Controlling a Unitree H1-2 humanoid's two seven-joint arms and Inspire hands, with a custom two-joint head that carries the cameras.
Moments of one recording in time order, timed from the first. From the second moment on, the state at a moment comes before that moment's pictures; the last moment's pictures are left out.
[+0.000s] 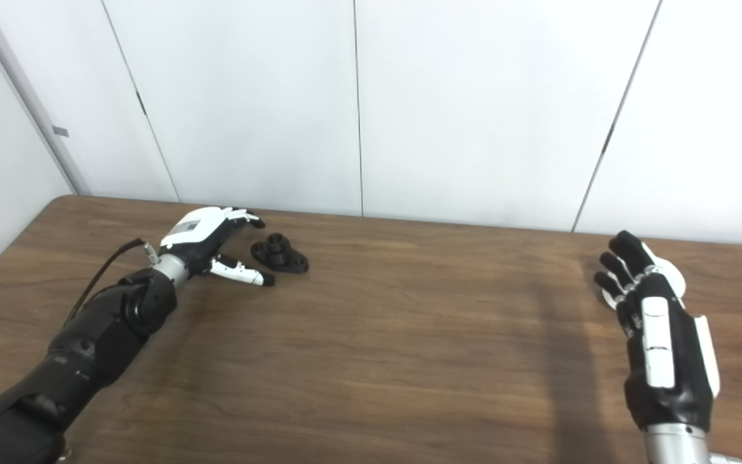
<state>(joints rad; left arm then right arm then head) -0.69 0.49 -0.34 0.83 0.62 -0.18 0.07 -0.04 -0.12 -0.15 -0.34 0.18 0.07 0.01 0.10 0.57</state>
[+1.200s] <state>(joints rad) -0.74 0.42 -0.37 0.89 0.57 -0.31 0.05 -0.02 -0.11 -0.15 -0.35 0.16 0.04 0.01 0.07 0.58</state>
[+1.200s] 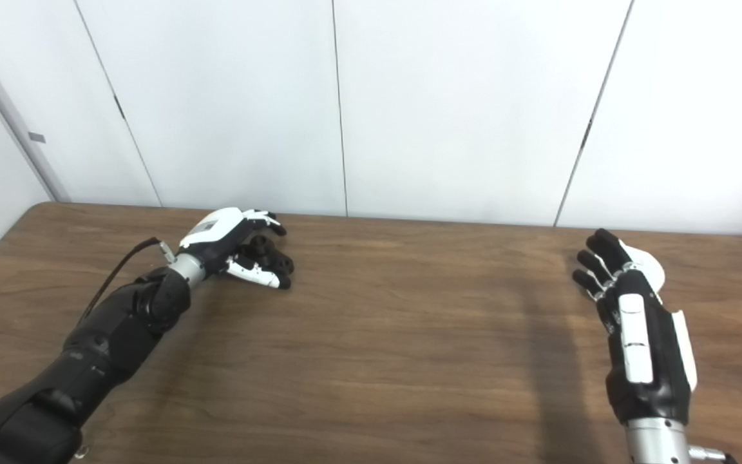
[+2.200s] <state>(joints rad) -0.74 0.43 -0.37 0.91 0.57 -0.35 0.09 -0.03 -0.12 -0.16 -0.37 0.17 0.04 0.00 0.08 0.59</state>
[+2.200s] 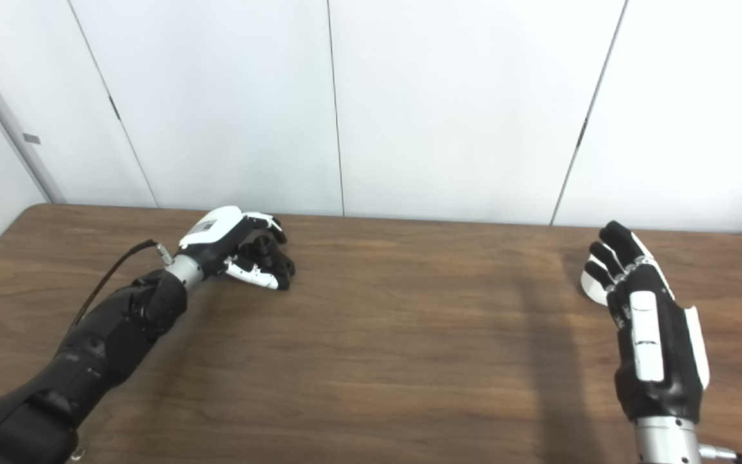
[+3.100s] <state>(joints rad) -0.73 0.45 -0.33 0.89 0.55 -0.33 0.03 -0.03 -0.12 -0.16 -0.37 0.17 0.04 0.01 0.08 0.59</state>
